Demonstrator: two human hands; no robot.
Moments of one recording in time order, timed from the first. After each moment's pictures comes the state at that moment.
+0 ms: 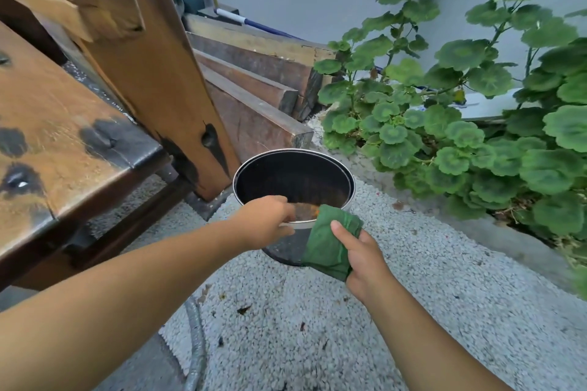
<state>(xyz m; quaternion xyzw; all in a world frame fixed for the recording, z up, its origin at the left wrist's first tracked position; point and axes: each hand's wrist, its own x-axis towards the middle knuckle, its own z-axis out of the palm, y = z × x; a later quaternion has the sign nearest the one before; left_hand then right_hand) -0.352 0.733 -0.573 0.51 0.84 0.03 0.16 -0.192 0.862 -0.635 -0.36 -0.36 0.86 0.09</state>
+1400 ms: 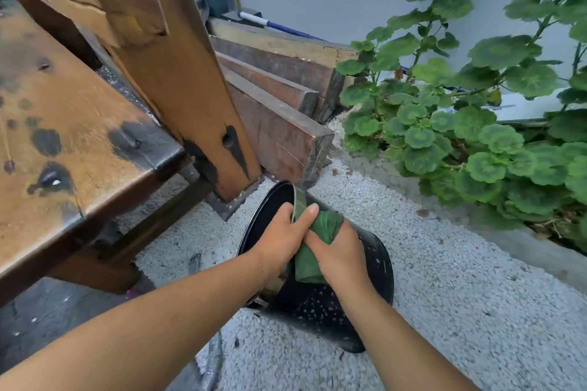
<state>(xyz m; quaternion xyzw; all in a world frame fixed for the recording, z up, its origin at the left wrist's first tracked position) -0.312 0.730 -0.593 0.10 0.76 0.57 0.30 -0.229 0.818 -0.616 -0.35 -0.69 0.62 0.12</state>
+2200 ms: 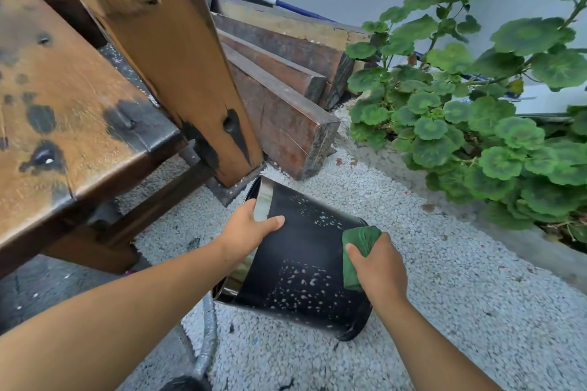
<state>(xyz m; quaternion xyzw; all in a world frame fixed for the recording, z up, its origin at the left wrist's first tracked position) -0.337 0.683 -0.599 0.04 0.82 0.50 0.28 -0.194 0.873 -0.682 -0.46 -0.80 0.38 0.03</state>
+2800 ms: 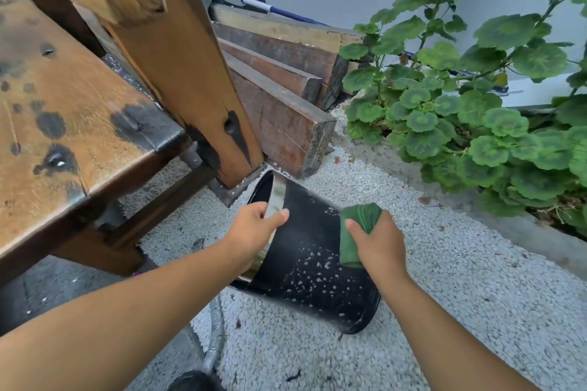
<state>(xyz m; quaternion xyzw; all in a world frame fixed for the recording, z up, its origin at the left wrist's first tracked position) -0.310 0.684 -0.578 0.06 0.84 0.47 0.26 -0.196 0.871 -0.650 -0.42 -0.77 0.47 0.11</state>
